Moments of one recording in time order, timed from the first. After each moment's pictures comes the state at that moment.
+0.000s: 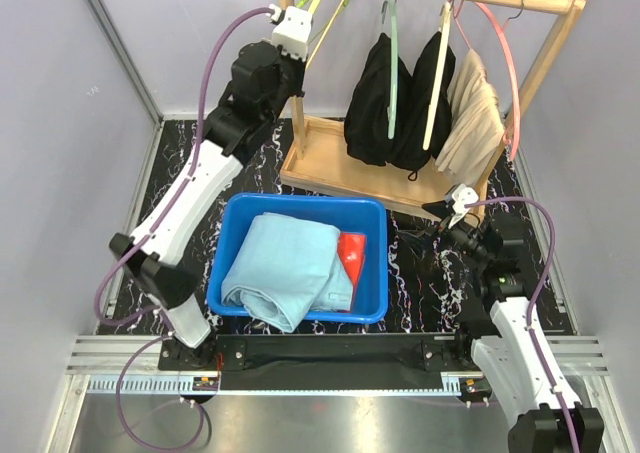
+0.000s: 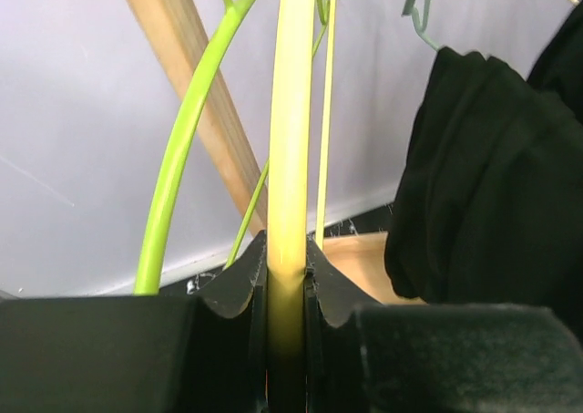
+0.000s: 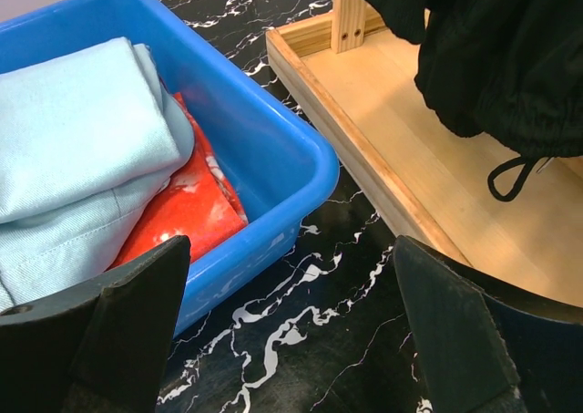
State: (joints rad) left arm -0.59 1.67 1.99 -0.35 -0.30 0.16; right arm 0.04 0.68 0.43 0.11 -0.78 -0.09
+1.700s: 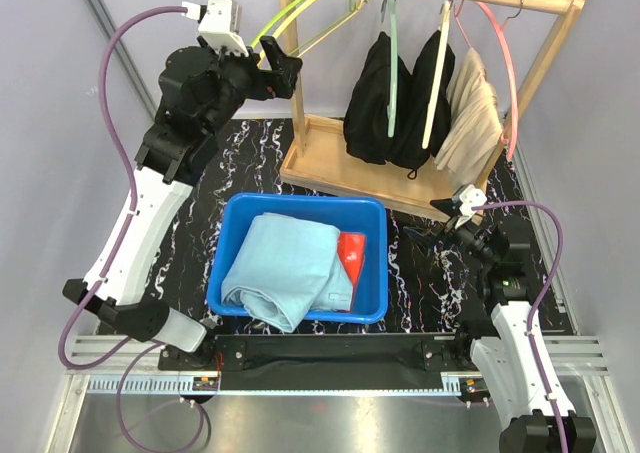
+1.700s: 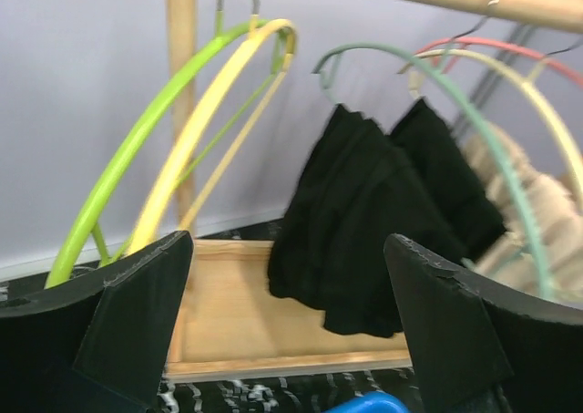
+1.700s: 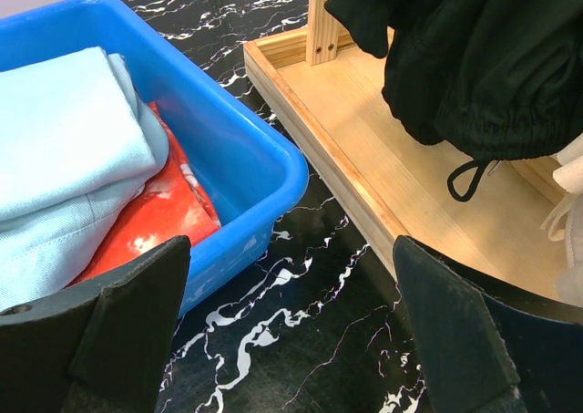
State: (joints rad) left arm -0.50 1.48 1.95 -0.42 -0.07 -0.22; right arm -0.03 0.63 0.43 0.12 -0.81 -0.12
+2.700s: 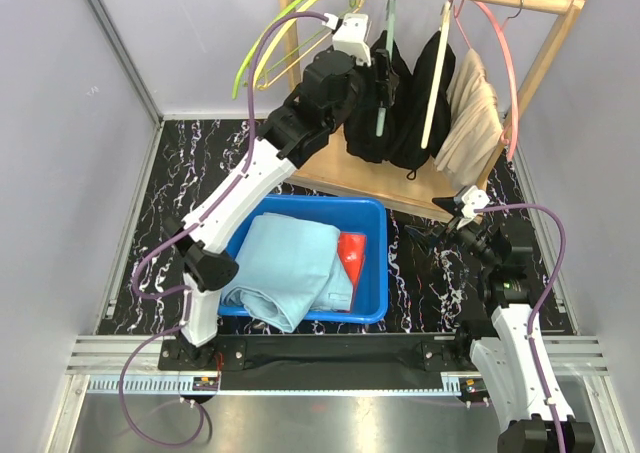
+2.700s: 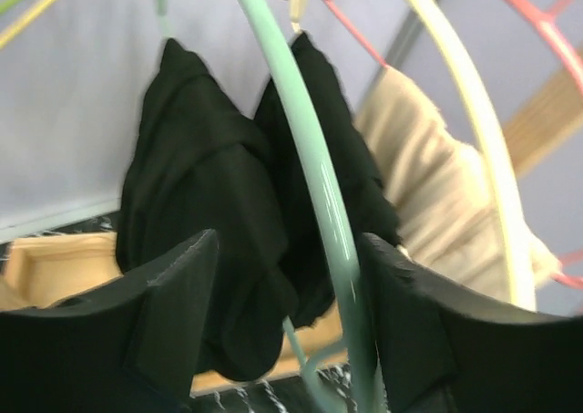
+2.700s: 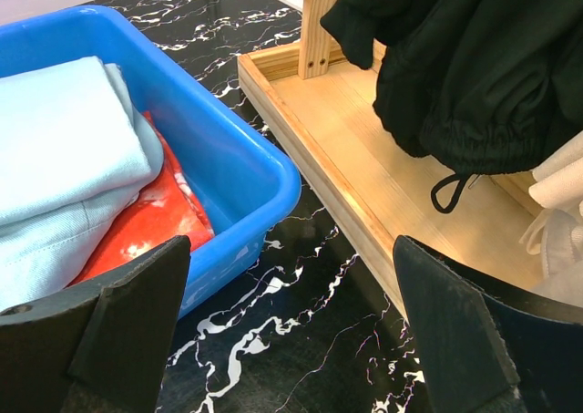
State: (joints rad) left arm -0.81 1.97 2.37 -0.46 -0.24 -0.31; right arm -0.04 0.61 0.43 0.14 -0.81 -0.12
